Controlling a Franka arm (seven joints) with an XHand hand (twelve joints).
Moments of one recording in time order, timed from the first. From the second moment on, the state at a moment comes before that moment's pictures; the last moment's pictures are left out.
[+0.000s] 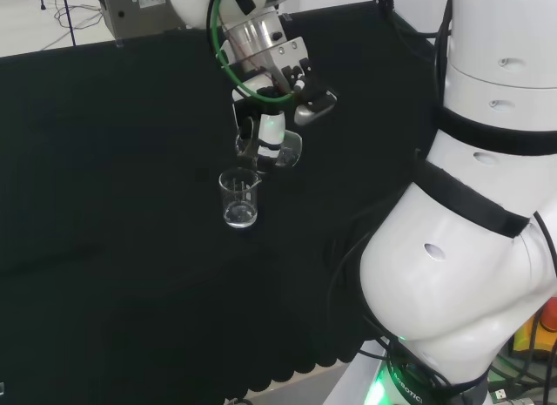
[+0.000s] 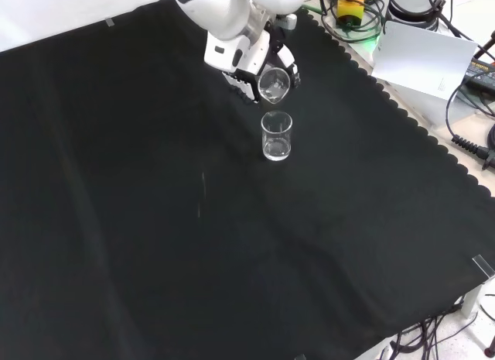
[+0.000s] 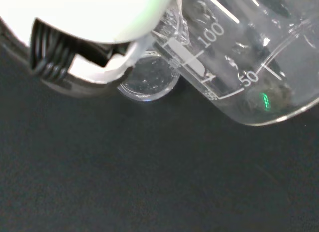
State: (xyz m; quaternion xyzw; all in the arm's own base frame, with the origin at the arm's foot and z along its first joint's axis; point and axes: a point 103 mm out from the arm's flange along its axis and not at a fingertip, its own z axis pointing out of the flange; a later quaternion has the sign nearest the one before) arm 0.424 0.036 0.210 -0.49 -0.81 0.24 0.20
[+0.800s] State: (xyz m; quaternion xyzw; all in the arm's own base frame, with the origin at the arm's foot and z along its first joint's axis) arm 0.455 0.008 0.193 -0.48 -0.85 0.04 0.22
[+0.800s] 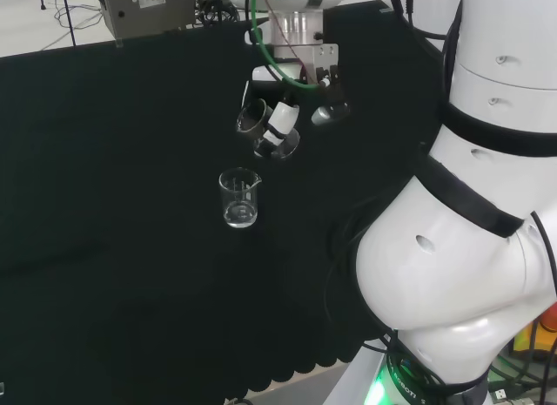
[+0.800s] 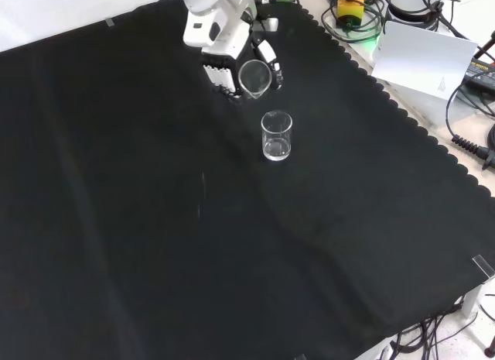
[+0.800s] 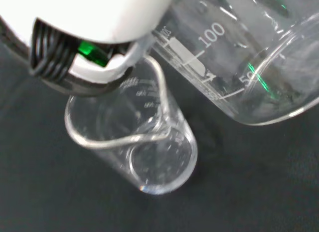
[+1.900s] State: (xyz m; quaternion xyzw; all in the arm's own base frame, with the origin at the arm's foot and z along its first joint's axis) arm 0.544 0.020 0.116 -0.45 -0.85 -0.06 0.27
